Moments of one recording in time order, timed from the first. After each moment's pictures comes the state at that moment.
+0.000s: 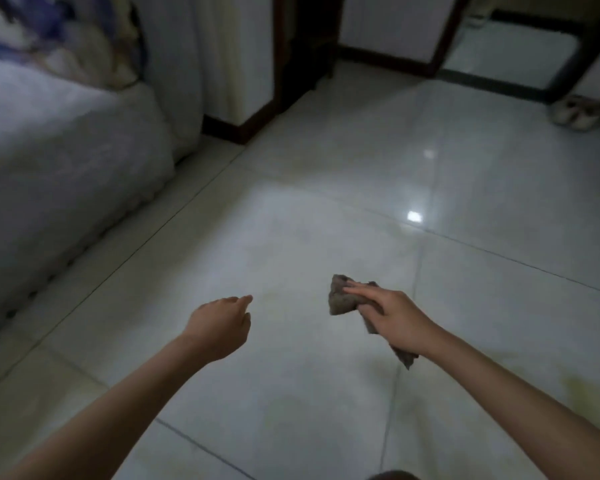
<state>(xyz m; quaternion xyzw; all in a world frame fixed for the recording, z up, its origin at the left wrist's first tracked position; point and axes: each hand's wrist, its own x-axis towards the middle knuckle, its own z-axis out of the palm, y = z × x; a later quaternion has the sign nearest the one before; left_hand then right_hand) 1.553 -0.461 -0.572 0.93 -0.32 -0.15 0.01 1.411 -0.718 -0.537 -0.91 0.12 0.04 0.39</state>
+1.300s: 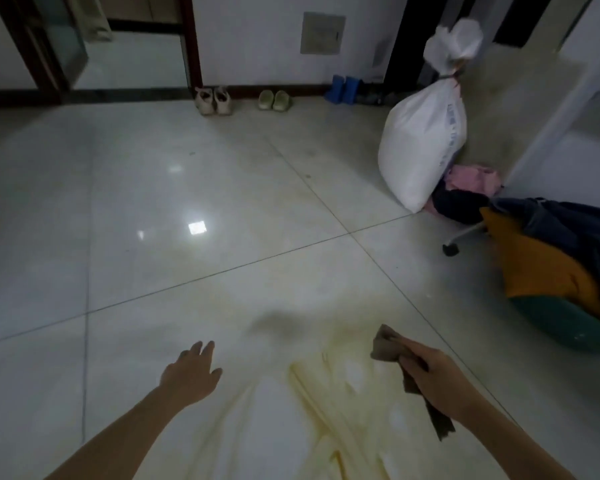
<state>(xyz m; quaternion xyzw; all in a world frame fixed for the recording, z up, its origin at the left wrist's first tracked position) 1.347 -1.054 -0.685 0.75 -0.61 -0.23 -0.11 0.961 -1.077 -0.577 -0.69 0.62 -0.14 0.35</state>
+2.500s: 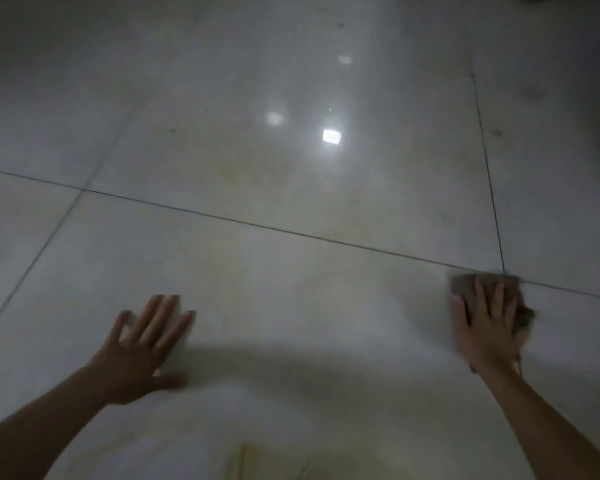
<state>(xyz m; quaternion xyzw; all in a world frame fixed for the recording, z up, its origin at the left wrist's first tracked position) 1.351 -1.121 -0.805 0.80 -0.52 -0.24 -0.17 1.009 -1.524 -0.845 -0.78 0.62 0.02 0.11</state>
